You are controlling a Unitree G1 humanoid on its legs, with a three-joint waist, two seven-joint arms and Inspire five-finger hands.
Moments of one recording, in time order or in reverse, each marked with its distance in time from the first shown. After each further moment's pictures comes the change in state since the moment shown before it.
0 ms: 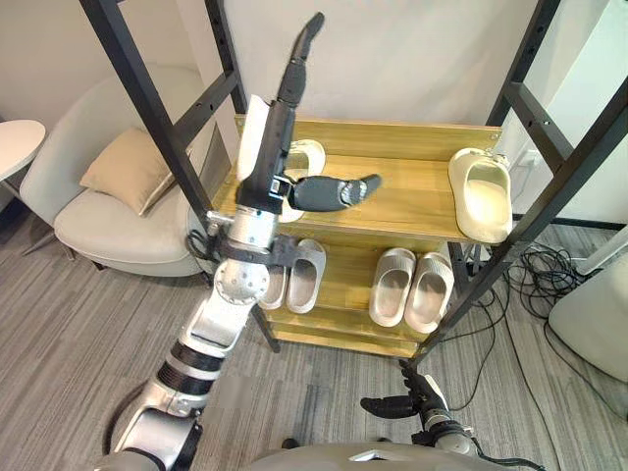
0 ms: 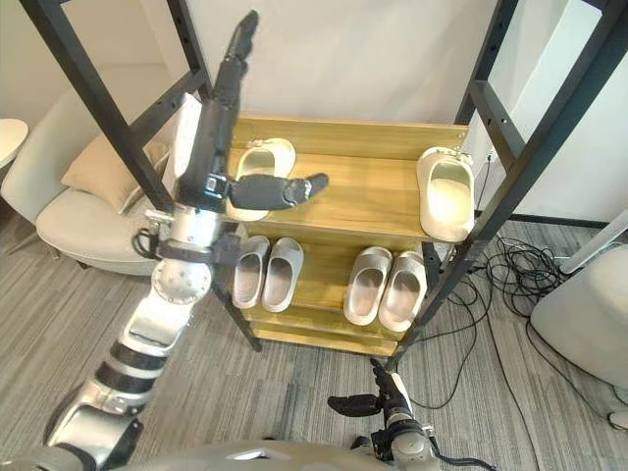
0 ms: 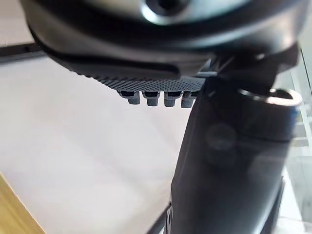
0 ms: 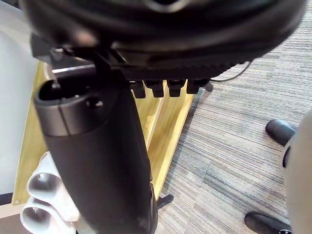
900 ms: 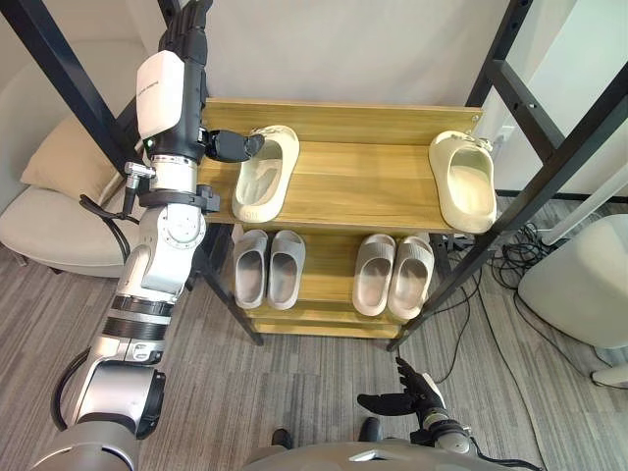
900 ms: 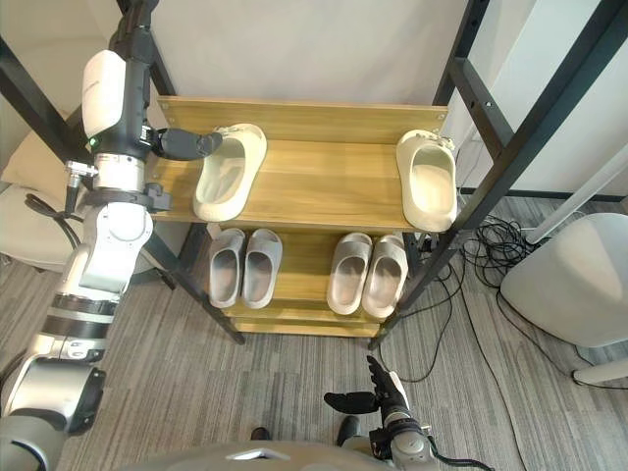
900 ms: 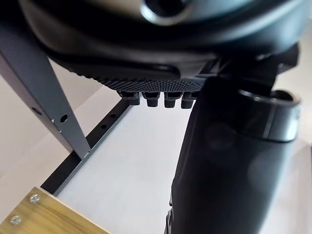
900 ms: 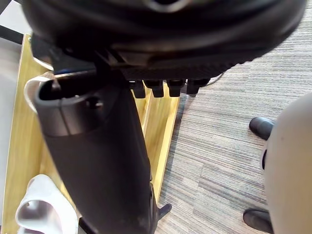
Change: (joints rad) left arm -0.170 0.173 0.179 0.312 0.276 0.170 0.034; right arm 0.013 0.023 -0.034 -0.031 0.022 -0.004 0.031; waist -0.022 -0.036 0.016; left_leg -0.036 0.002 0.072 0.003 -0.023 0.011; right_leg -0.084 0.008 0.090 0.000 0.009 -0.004
